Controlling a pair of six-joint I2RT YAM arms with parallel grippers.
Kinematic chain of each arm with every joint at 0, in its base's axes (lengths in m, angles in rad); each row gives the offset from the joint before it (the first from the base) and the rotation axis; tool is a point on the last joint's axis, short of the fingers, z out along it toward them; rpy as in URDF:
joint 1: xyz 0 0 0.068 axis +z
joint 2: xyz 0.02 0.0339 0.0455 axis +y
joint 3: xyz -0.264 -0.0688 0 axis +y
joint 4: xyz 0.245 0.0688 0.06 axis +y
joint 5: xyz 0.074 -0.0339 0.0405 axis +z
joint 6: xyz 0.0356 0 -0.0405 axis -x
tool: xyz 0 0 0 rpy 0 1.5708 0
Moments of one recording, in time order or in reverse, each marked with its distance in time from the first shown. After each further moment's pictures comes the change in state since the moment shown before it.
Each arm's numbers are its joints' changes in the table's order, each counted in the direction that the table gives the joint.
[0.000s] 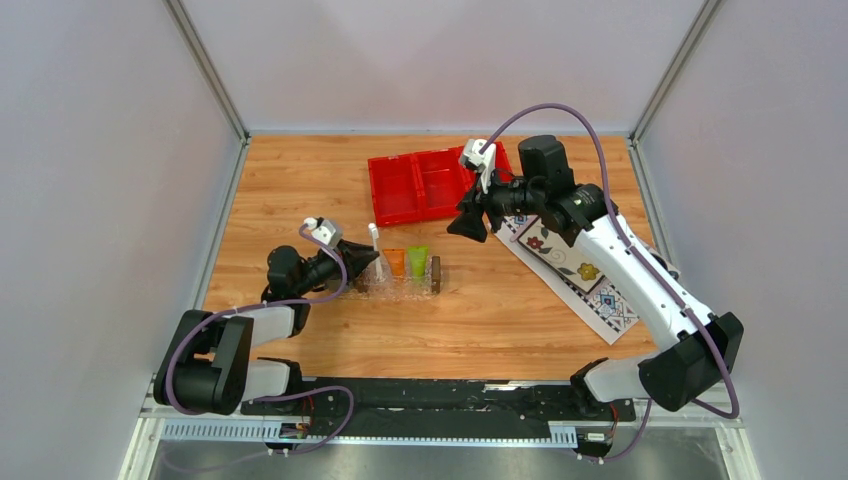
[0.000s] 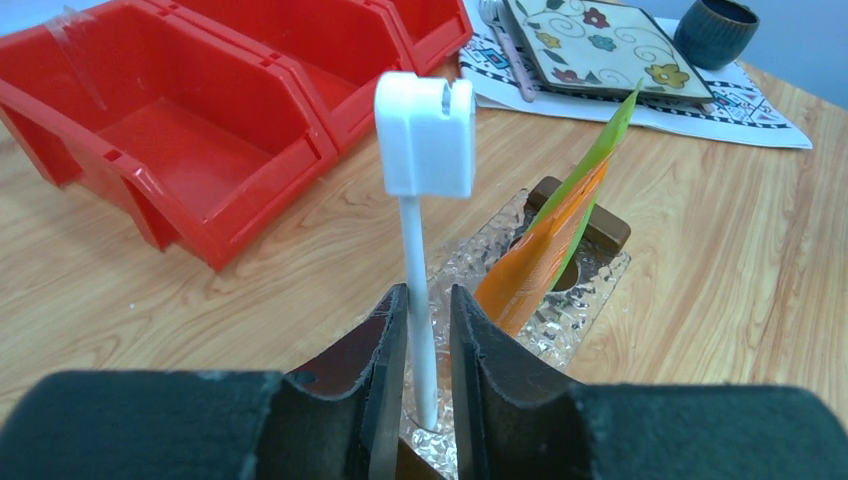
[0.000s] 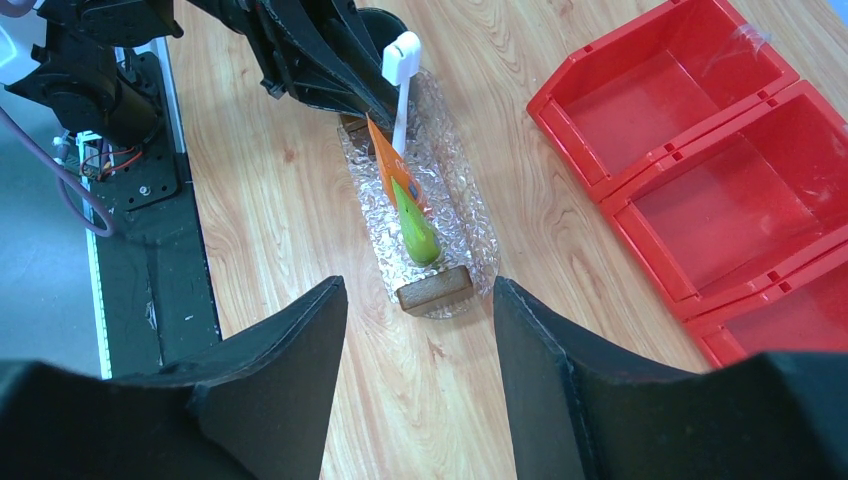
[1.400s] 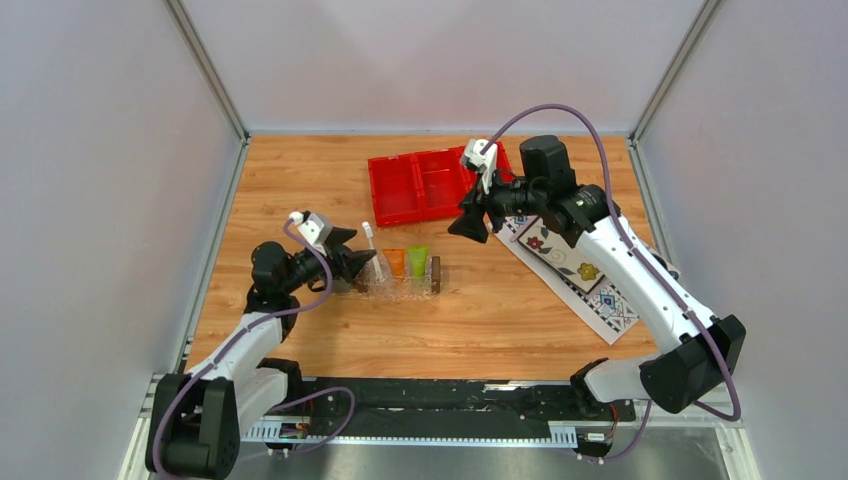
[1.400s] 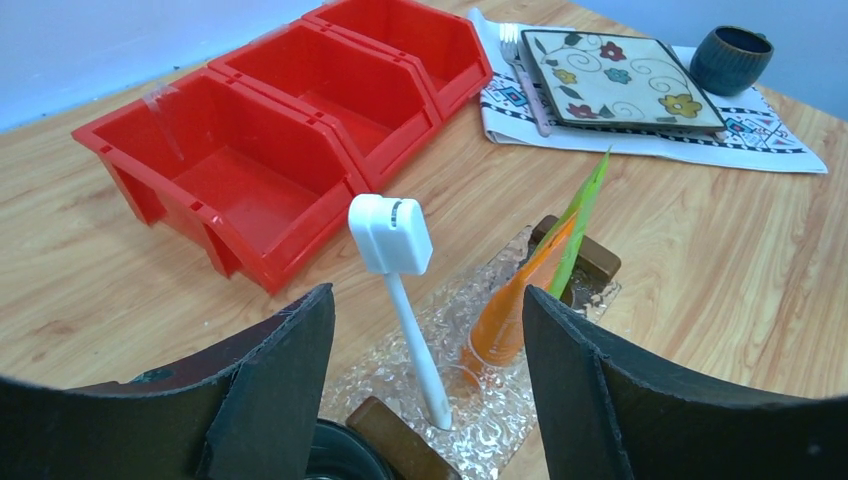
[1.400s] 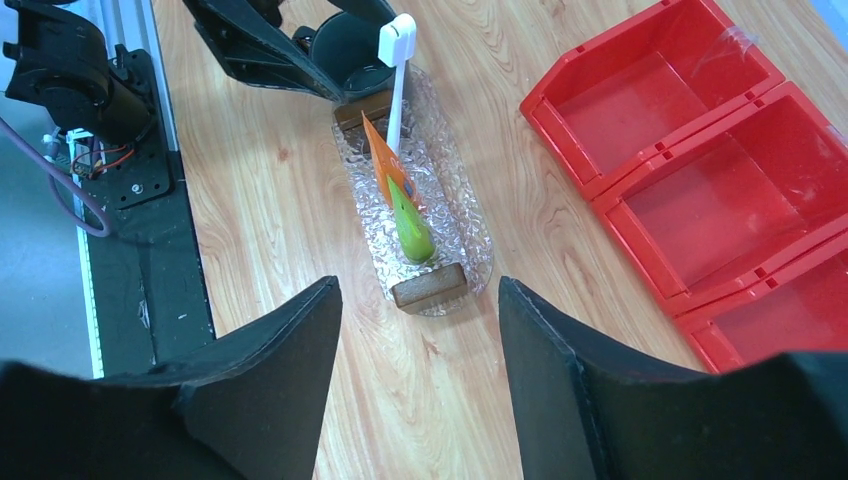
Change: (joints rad) left arm 0.048 -0.278 -0.066 0.321 0.011 -0.032; right arm 0.000 -0.010 0.000 0.007 -0.011 0.011
